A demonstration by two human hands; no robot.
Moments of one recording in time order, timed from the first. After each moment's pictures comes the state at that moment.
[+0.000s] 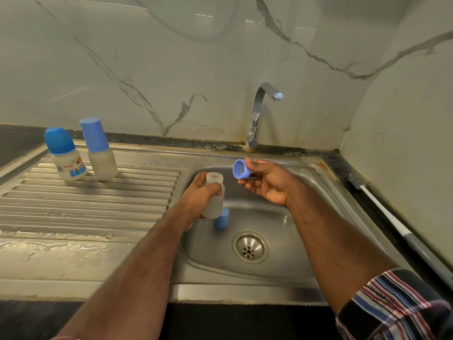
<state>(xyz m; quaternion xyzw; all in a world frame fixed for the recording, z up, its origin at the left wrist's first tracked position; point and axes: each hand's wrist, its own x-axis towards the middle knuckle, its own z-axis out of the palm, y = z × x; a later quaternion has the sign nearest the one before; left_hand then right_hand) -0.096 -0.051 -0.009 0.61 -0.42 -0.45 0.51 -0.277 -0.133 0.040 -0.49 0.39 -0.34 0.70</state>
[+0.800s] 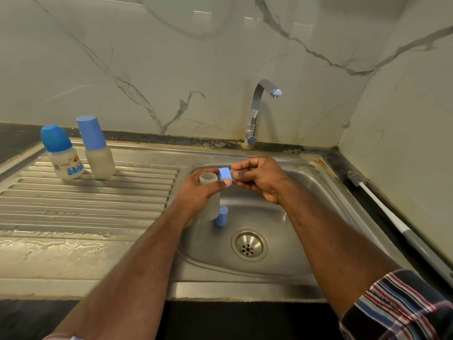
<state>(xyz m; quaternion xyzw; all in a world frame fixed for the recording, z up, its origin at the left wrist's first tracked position) -0.101 -0.043 -0.002 0.58 -0.48 -0.35 0.57 -0.264 -0.126 0.038 -0.59 0.41 -0.35 0.60</state>
